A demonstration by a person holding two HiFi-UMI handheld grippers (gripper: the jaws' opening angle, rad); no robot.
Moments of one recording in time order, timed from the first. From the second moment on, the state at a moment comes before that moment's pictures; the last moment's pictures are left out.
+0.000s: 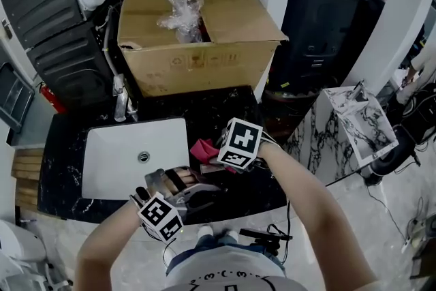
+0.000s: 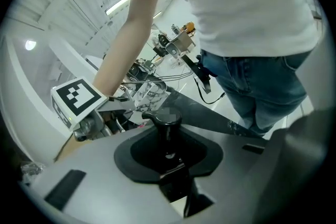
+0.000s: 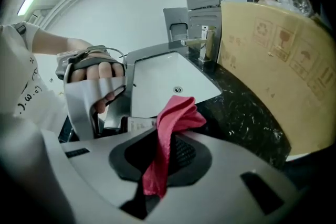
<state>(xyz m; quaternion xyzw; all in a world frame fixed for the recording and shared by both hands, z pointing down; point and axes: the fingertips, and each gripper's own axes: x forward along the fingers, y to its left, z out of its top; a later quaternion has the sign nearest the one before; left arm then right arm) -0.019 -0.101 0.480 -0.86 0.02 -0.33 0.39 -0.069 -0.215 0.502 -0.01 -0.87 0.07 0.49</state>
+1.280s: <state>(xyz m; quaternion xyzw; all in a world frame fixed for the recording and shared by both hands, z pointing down) -0.021 -0.113 0.474 -0.88 0.05 -0.31 0.36 -0.112 -0.228 0.529 -0.04 -0.85 0.10 0.52</state>
